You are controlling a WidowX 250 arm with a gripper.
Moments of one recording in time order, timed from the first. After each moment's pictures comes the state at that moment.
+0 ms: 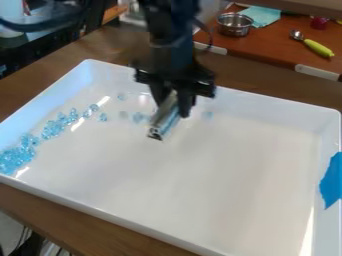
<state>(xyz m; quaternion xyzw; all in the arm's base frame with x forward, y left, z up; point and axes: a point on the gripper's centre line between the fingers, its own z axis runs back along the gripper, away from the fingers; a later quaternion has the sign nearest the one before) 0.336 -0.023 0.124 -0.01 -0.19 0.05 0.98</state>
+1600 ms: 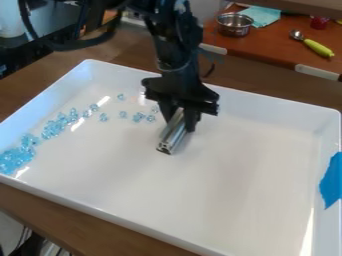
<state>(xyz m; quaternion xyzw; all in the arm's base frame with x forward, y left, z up) 0.352 -0.004 0.086 0.00 -0.16 0.06 0.99</state>
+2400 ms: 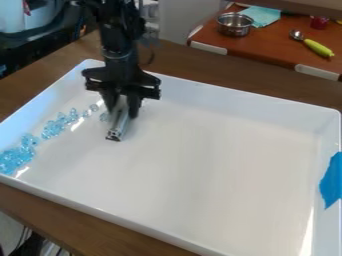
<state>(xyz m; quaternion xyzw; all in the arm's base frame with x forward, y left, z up) 0.330 0.079 0.083 0.06 -0.12 0.21 0.97</state>
